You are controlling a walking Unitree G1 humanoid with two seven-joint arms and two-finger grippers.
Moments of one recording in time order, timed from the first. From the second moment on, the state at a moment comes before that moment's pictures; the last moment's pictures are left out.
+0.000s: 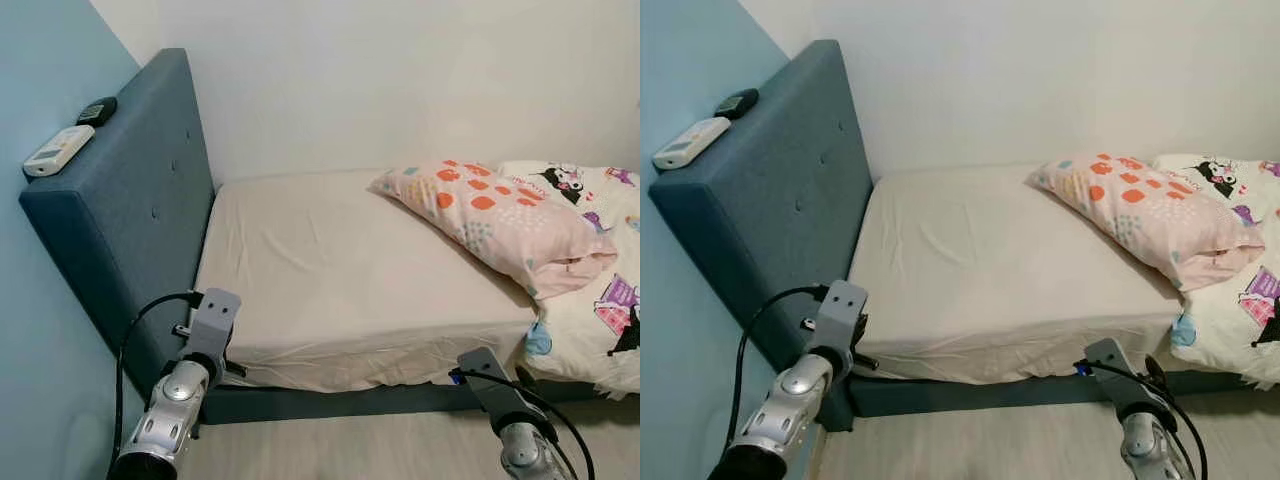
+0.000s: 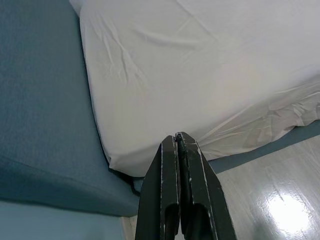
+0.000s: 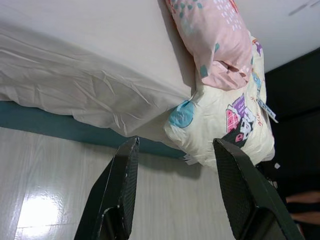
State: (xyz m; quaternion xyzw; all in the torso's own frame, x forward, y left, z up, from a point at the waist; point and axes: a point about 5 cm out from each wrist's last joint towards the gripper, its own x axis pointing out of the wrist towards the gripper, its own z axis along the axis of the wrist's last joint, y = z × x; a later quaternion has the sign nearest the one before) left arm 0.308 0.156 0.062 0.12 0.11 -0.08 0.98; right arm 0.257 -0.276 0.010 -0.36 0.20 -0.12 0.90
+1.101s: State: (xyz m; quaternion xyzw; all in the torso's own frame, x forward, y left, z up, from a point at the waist) left arm 0.300 0.155 0.050 0.12 0.12 -0.05 0.98; right arm 0.281 -0.146 0.003 -0.02 0.26 0.03 0.96
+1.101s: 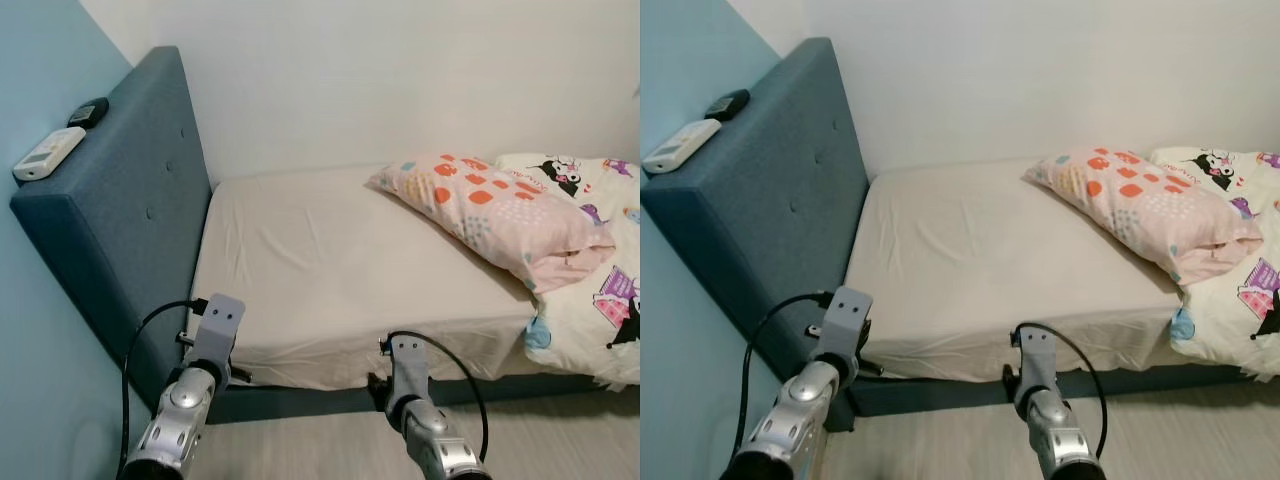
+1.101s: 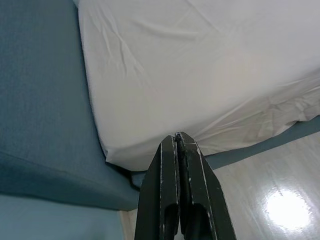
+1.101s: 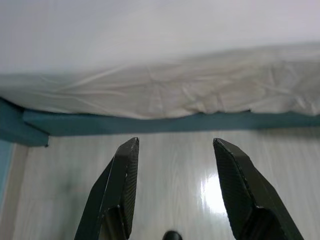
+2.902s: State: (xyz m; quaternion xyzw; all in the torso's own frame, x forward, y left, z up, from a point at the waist) left arm 0.325 0.152 0.063 0.12 0.11 -0.05 0.99; right arm 0.306 -0.139 0.023 -0.04 0.26 0.00 0.96
